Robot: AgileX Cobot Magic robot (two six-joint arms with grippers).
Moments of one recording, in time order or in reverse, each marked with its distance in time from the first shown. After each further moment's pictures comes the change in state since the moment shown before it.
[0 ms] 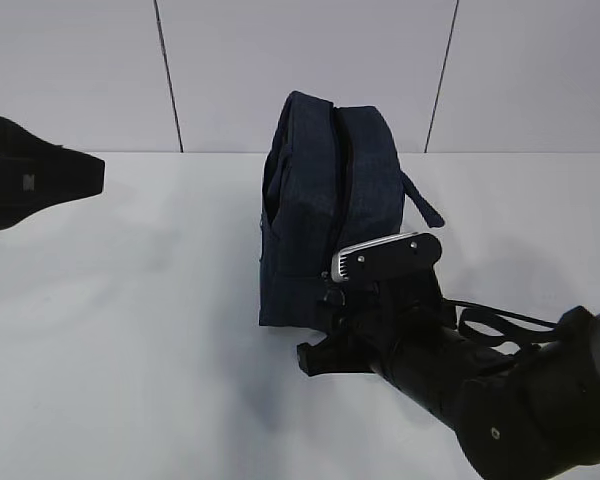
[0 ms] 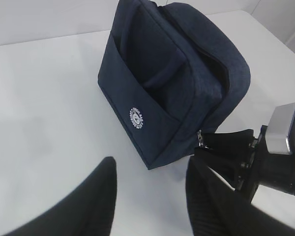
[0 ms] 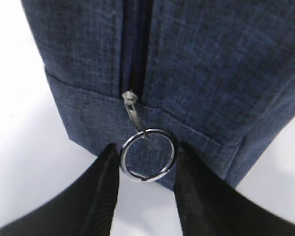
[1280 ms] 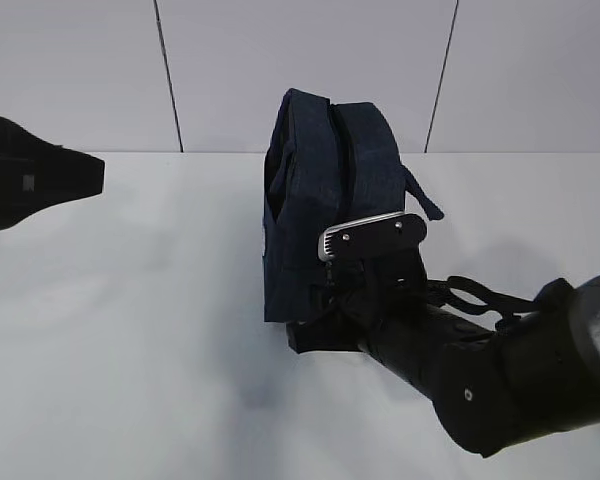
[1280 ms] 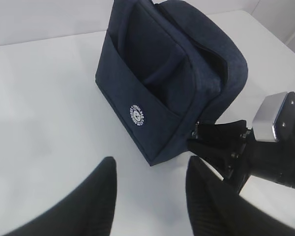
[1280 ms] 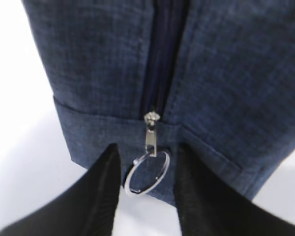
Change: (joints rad) left arm 0.000 0.000 0.000 0.002 0.000 0.000; right arm -0.016 0.009 -0.078 0.061 0.067 -0.074
